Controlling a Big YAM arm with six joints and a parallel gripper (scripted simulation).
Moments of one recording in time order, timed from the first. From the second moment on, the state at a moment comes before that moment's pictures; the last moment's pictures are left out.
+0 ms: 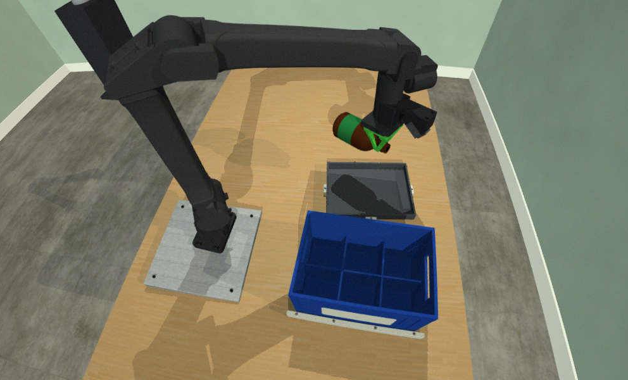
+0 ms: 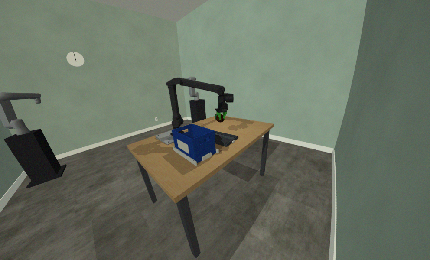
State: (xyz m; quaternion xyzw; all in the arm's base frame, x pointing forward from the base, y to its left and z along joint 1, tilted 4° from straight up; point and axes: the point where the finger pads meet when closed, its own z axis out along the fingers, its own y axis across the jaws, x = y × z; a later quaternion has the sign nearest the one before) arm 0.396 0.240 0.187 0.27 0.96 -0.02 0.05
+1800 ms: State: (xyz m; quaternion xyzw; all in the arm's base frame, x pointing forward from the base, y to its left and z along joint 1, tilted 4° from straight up) arm 0.398 0.245 0.194 0.27 0.96 -0.03 0.11
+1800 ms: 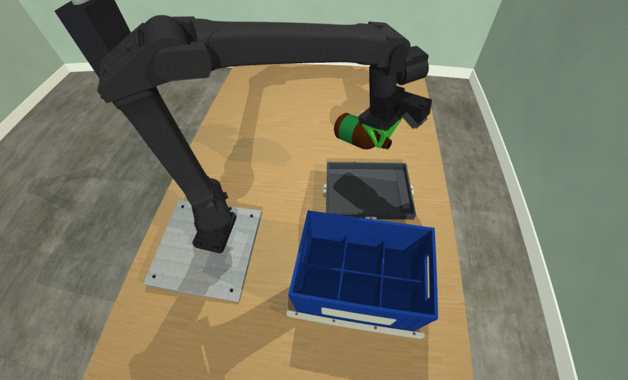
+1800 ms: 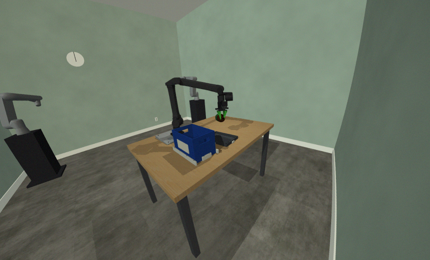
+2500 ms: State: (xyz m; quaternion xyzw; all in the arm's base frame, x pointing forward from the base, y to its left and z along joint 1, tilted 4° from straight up) arm 0.399 0.246 0.195 0.27 0.96 -0.03 0.11
